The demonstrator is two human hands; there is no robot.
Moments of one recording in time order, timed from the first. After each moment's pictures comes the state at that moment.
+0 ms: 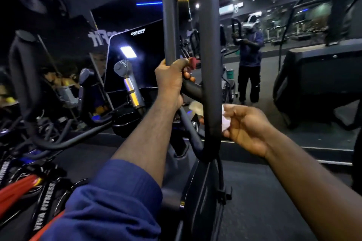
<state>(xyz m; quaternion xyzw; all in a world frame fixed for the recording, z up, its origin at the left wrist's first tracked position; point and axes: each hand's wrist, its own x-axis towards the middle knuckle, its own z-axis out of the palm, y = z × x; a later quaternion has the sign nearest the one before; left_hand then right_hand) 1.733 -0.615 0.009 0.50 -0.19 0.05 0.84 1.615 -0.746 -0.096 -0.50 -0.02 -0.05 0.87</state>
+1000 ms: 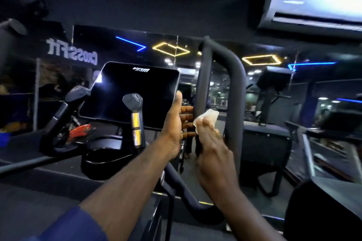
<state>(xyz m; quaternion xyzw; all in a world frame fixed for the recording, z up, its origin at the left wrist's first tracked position) 1.757 -0.534 0.020 0.50 -0.30 -0.15 0.80 1.653 -0.616 -0.037 -0.88 0.05 -0.48 0.04</state>
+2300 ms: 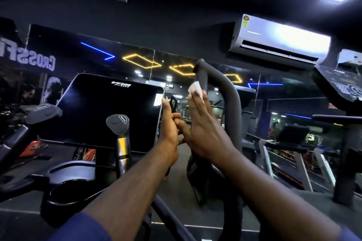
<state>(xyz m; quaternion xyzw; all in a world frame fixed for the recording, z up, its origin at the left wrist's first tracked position) 1.801 -0.551 0.062 0.41 -0.27 -0.18 0.85 1.724 -0.634 0.074 -0.90 0.08 -0.42 -0.09</state>
